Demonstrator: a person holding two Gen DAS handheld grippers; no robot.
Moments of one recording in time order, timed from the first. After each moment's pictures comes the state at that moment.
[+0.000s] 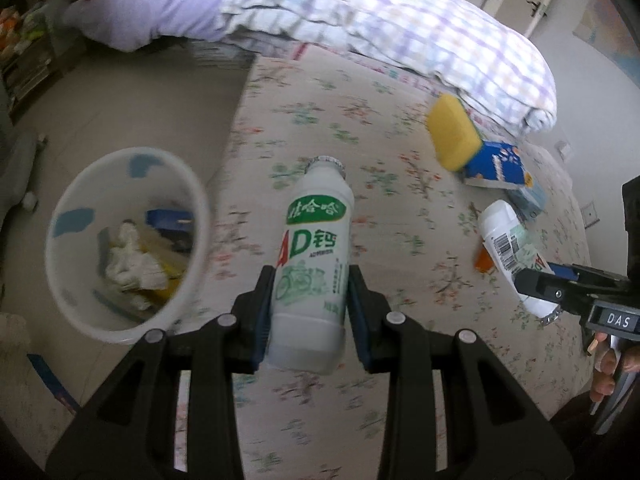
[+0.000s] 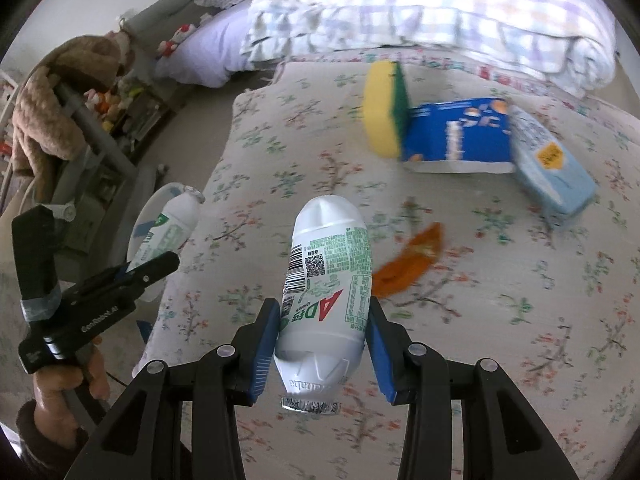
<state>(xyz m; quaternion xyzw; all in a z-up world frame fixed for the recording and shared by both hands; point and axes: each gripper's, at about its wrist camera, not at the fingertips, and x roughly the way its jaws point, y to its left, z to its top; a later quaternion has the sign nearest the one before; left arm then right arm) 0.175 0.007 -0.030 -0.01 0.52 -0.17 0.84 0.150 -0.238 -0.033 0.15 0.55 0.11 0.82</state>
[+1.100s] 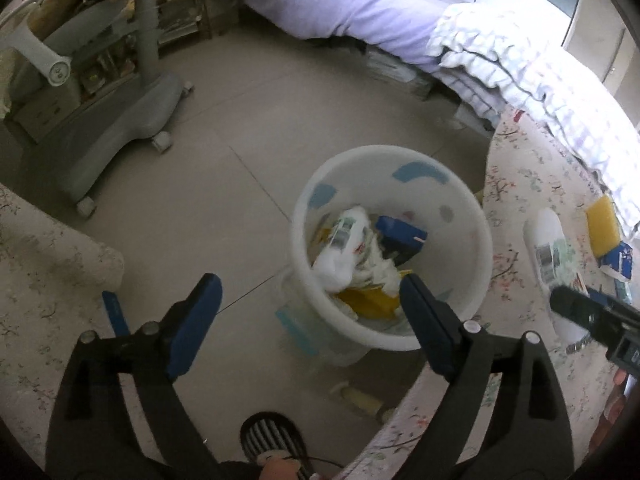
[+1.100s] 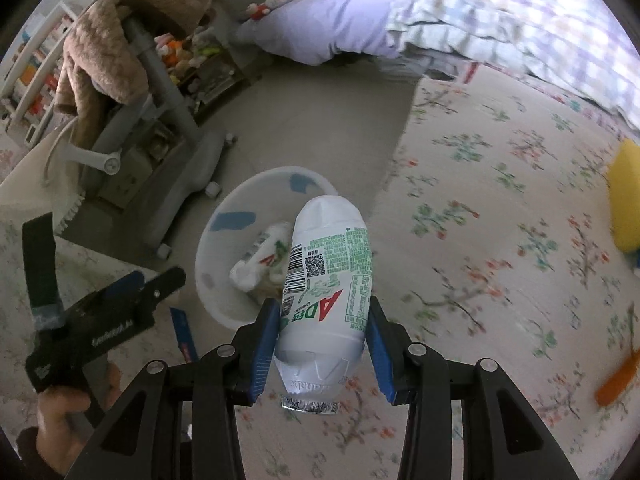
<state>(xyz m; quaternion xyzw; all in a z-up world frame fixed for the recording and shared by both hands) 0.176 0.179 -0.047 -0.06 0.50 0.07 0.86 0.213 -0.046 -0.044 0.09 0.52 0.22 0.82</state>
